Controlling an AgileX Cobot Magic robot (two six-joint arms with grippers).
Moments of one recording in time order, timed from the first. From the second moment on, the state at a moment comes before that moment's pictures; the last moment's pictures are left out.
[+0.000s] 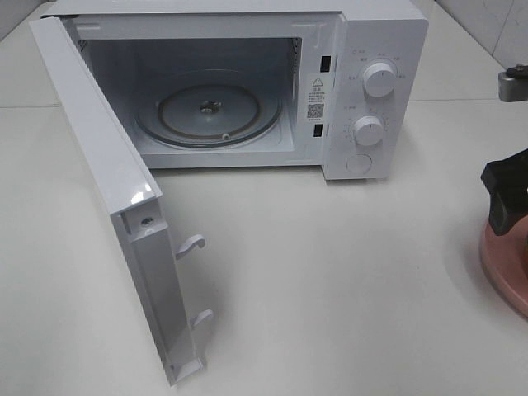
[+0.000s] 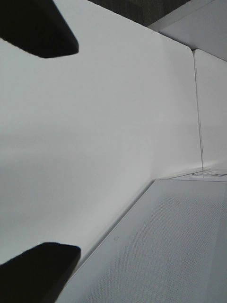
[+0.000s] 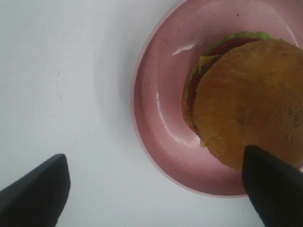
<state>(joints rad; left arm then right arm) 0.03 -0.01 -0.50 -0.08 1.04 0.17 0.13 1.45 -0.90 -0.15 0.90 0.18</state>
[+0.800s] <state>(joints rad) 0.03 -0.01 -0.50 -0.08 1.04 0.17 0.12 1.63 -0.76 -0.02 0.61 0.10</state>
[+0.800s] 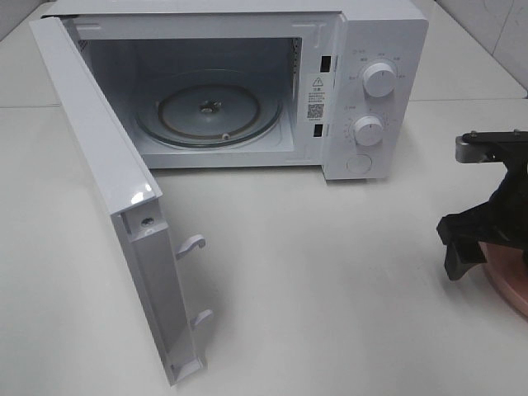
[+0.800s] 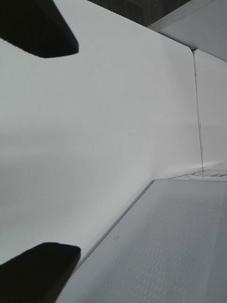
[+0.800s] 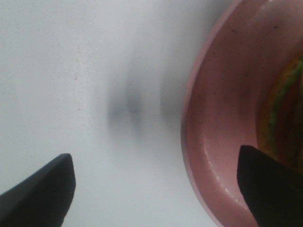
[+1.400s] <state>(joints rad) 0.03 -0.01 -0.50 -0.08 1.04 0.17 0.12 1.76 -0.75 0.00 0.46 0.10</state>
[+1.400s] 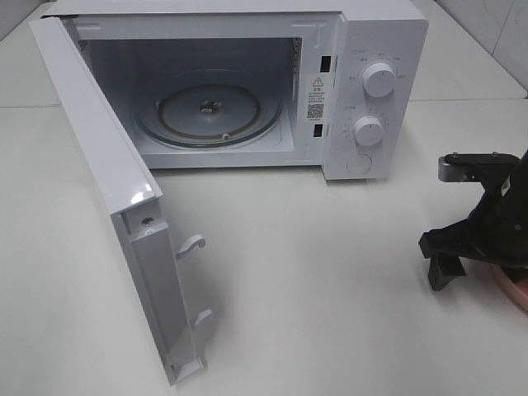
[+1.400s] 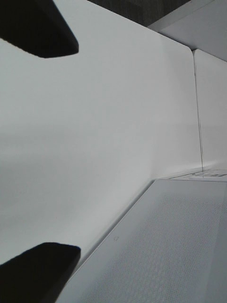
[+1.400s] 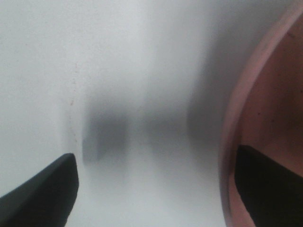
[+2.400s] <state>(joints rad) 0.03 -0.01 -0.50 -0.08 1.04 0.17 0.12 1.79 -0.76 -0.02 0.45 0.09</state>
